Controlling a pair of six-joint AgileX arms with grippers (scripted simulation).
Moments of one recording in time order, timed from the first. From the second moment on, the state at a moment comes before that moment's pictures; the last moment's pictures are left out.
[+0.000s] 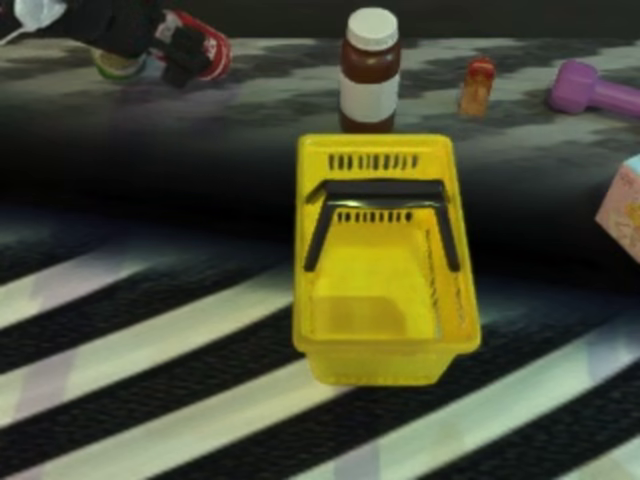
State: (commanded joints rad) left arm -0.11 2.41 2.05 -0.56 0.42 0.46; right arm 0.00 0.00 0.00 0.00 0.00 0.00
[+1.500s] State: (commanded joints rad) left arm -0.33 2.05 1.31 0.70 1.27 0.04; right arm 0.00 0.00 0.00 0.00 0.00 0.00
